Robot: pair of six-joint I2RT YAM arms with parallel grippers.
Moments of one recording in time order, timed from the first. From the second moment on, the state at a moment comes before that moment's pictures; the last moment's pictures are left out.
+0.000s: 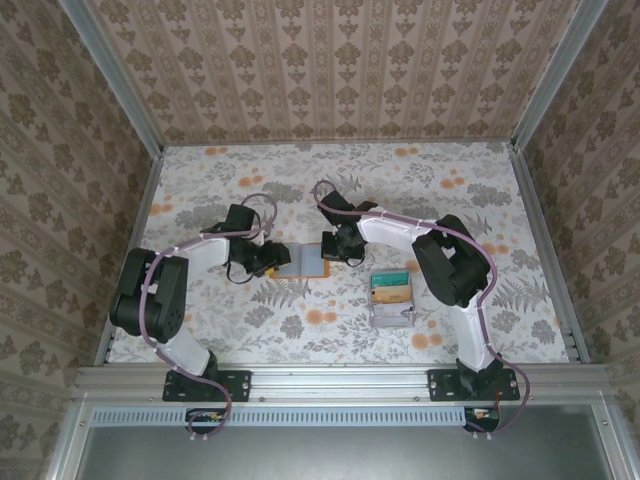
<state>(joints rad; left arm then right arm) -0.33 1.64 0.84 -0.36 0.52 -0.54 0.65 2.09 1.49 -0.64 -0.13 0.71</state>
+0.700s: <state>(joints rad) -0.44 1.71 0.91 -0.31 0.57 -0.54 0.65 2.09 1.49 -0.64 -0.13 0.71</state>
